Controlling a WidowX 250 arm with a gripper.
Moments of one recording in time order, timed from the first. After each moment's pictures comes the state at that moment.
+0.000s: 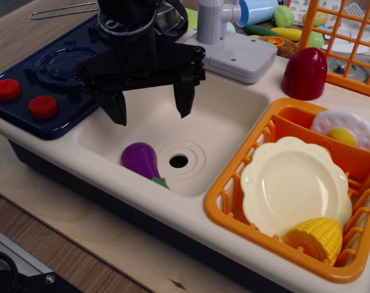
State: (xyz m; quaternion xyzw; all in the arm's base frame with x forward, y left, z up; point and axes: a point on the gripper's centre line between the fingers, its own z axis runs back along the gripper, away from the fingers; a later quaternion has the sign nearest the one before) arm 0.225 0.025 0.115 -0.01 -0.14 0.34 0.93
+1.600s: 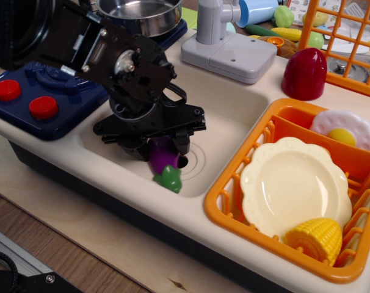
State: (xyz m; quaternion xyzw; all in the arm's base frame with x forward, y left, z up) arm 0.231 0.026 0.047 -0.02 -0.22 0.32 0.92
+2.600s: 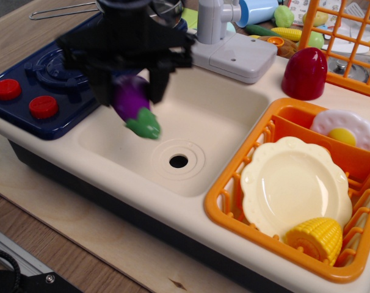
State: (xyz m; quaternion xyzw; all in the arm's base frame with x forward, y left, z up) arm 0.212 0.044 0.143 0.07 -0.12 0.34 0.93
